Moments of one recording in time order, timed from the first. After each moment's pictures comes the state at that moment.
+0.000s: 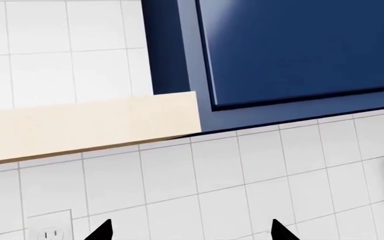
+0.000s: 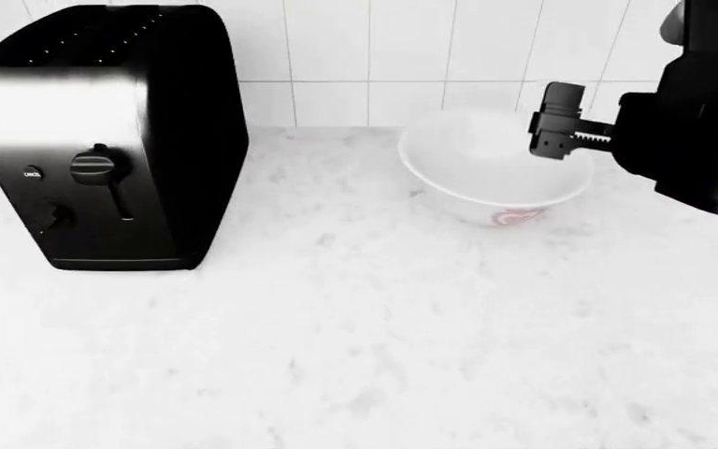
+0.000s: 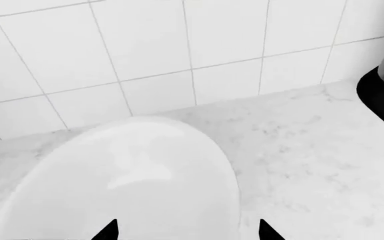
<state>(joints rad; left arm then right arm) -1.93 -0.65 0.73 0.35 -1.80 -0.80 -1.07 1.48 0.80 -0.82 0.13 1.89 0.84 1.02</state>
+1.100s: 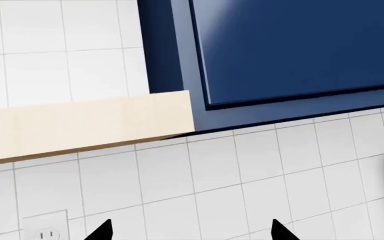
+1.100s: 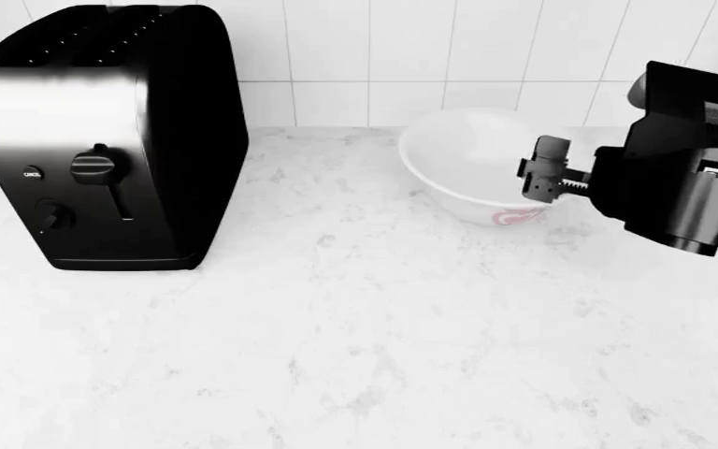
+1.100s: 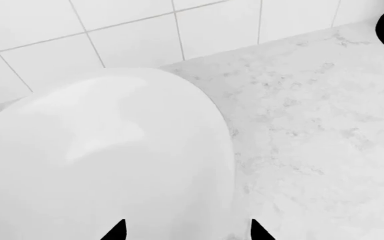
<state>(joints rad) -1.93 -0.64 0.73 0.35 -1.80 -0.80 -1.07 1.36 0.78 -0.85 0.22 1.83 0.78 0.93</state>
